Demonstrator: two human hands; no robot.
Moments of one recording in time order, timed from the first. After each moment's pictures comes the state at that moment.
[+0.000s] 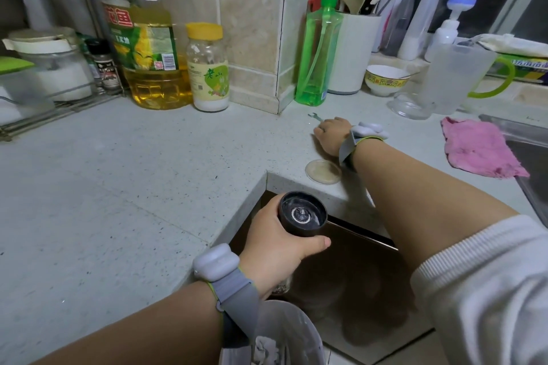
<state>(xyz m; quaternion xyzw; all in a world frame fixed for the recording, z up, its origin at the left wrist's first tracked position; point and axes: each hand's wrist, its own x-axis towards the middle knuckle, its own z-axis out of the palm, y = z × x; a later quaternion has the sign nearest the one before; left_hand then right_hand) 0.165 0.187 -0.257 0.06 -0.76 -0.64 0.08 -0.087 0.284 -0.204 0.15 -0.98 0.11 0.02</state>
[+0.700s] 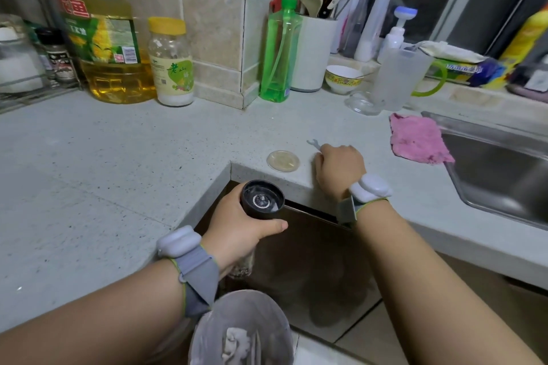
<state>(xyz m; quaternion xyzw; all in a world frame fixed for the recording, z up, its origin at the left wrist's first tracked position) 0.163 0.186 -0.260 0.07 -0.76 -0.64 0.08 0.040 0.358 -0.222 0.12 -0.96 0.05 0.24</state>
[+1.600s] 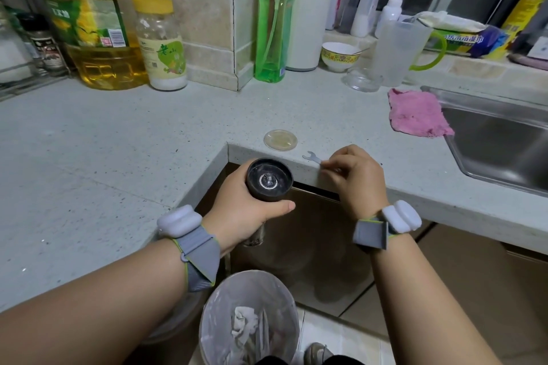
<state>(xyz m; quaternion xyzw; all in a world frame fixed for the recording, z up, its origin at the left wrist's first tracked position) 0.171 0.191 -0.253 -0.01 -0.78 -0.62 0.09 0.108 0.393 -0.235 0.15 -0.91 0.31 0.23</state>
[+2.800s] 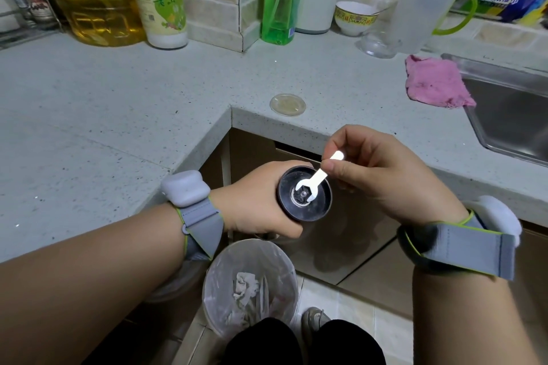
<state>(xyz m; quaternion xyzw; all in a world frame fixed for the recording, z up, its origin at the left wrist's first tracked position) 0.192 0.205 -0.236 -0.23 -0.84 -0.49 -0.07 0.179 0.397 -0.185 0.24 -0.82 0.51 -0.08</state>
